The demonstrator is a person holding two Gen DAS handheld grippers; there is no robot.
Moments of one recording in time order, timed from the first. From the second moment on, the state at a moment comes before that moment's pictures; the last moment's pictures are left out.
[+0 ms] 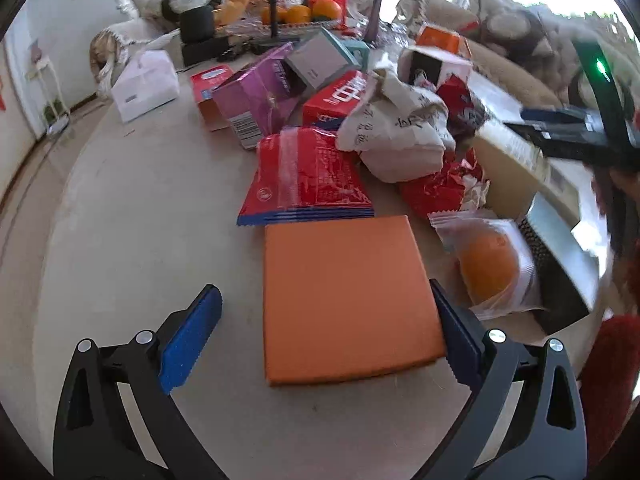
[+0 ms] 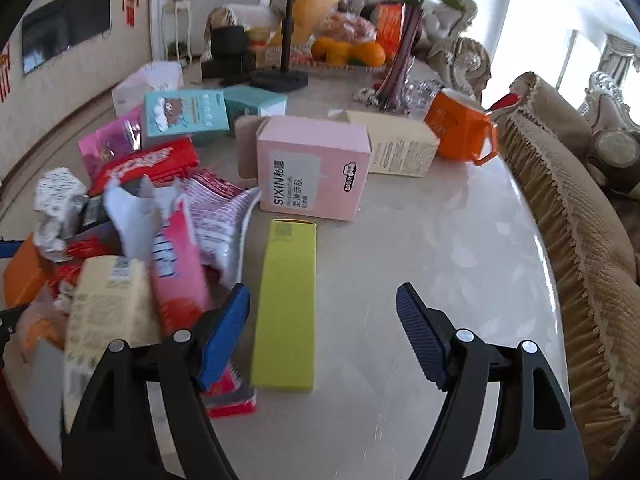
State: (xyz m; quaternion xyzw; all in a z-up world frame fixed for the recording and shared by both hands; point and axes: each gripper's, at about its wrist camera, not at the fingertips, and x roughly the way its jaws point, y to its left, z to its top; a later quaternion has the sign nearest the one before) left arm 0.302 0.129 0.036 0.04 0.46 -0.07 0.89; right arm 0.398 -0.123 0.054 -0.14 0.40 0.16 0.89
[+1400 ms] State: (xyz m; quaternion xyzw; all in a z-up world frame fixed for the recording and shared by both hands) left arm 0.084 0.017 -0.095 -0.05 0.49 -0.15 0.86; right arm 0.107 -0.150 -0.088 0.03 0.51 0.25 0.82
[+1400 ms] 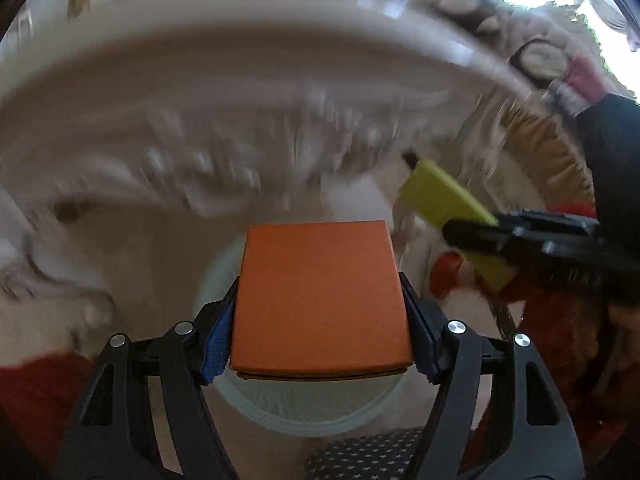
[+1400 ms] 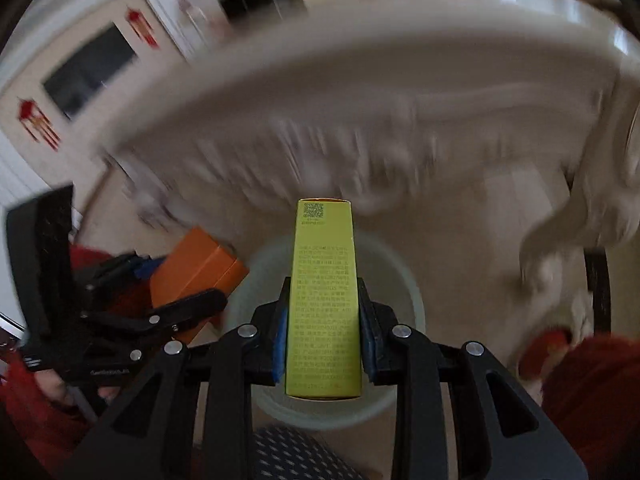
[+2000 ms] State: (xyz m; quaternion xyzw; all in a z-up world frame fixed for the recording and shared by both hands) left arm 0.095 0.026 -0.150 -0.04 0.52 -0.08 0.85; right arm 0.108 -0.149 -0.130 -0.02 0.53 0.18 0.83
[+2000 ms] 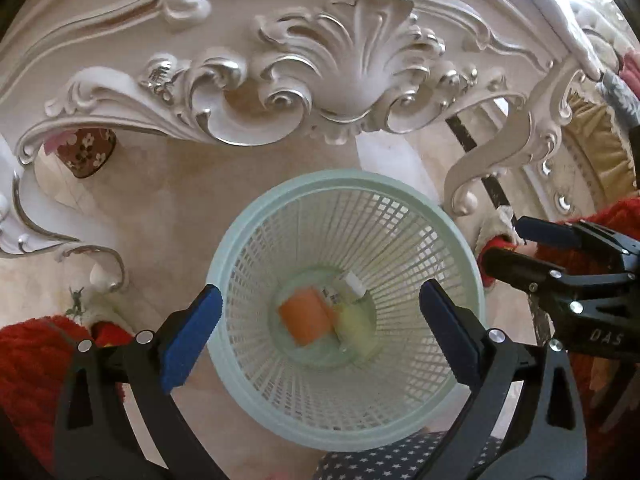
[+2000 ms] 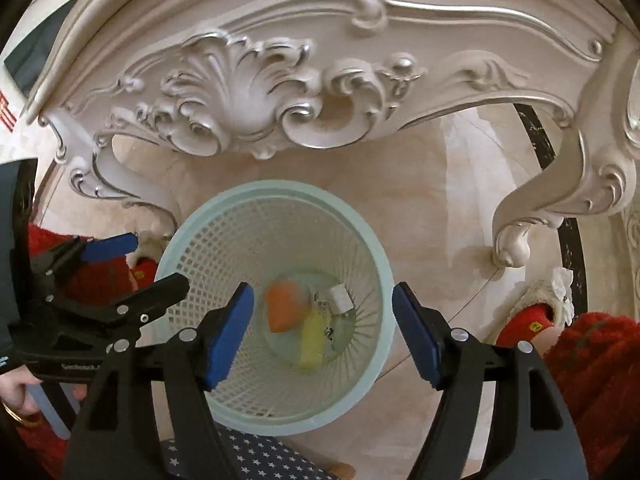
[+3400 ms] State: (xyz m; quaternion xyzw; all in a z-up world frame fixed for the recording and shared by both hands) left arm 0.330 0.130 0.067 0.05 0.40 0.00 0.92; right arm 0.218 -0.078 0.040 -0.05 0.35 0.26 0.90
